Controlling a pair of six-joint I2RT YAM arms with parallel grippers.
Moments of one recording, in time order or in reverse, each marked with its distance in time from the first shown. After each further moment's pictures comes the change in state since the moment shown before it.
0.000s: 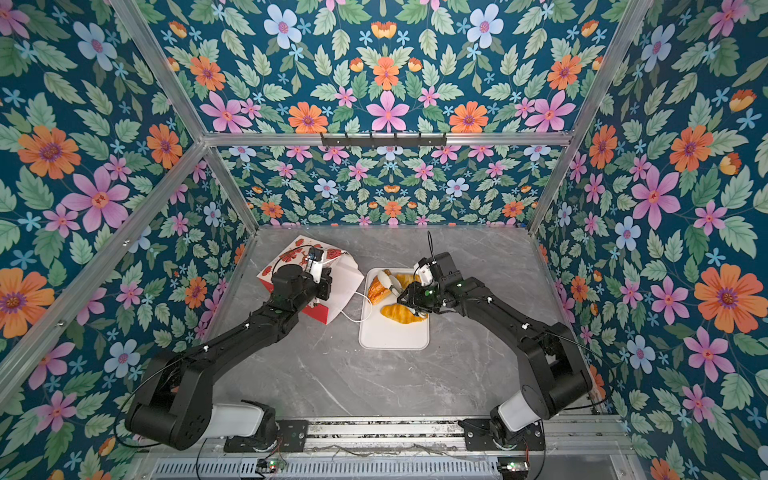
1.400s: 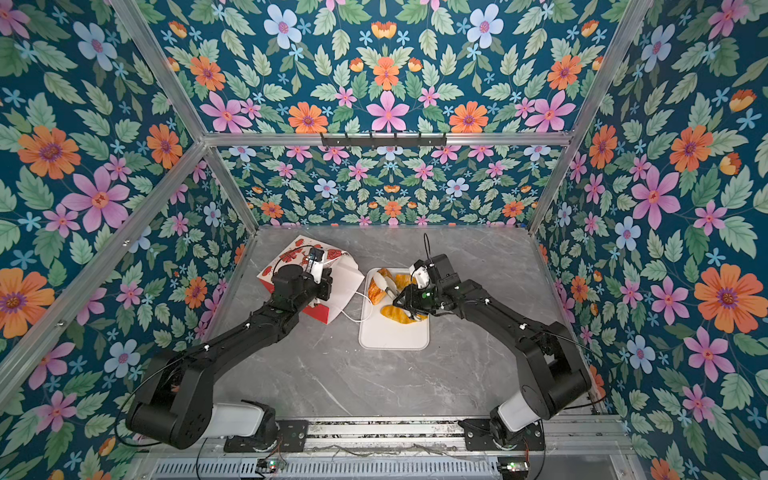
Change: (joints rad) left arm 0.000 0.002 0.000 -0.001 0.000 0.000; right arm 0.022 -0.024 -0.006 0.033 -0.032 -0.006
